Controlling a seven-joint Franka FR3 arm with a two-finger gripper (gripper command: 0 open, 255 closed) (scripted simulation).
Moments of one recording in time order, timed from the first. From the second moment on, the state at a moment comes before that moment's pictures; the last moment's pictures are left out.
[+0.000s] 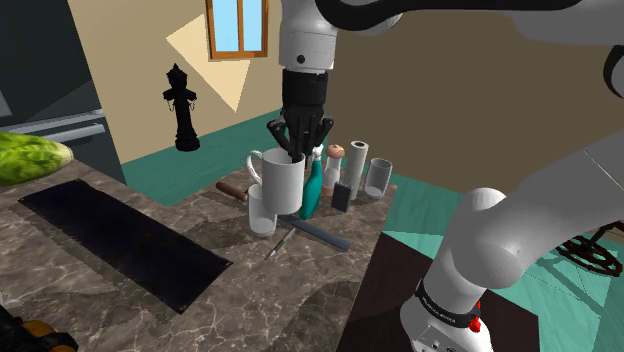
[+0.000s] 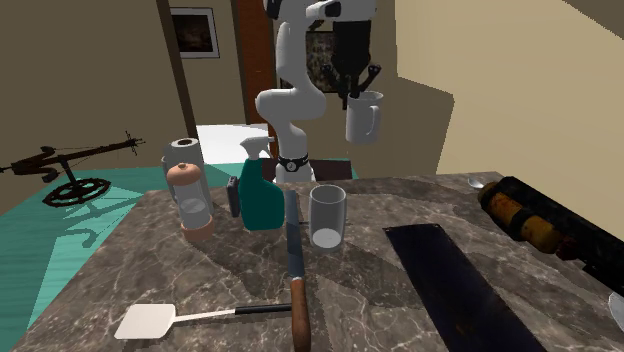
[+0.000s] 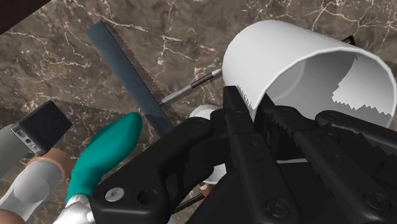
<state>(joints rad) 0.10 -0.54 0.29 -2.20 0.20 1.62 0.61</state>
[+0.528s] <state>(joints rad) 0.03 -0.58 0.13 -2.24 0.11 1.61 0.42</state>
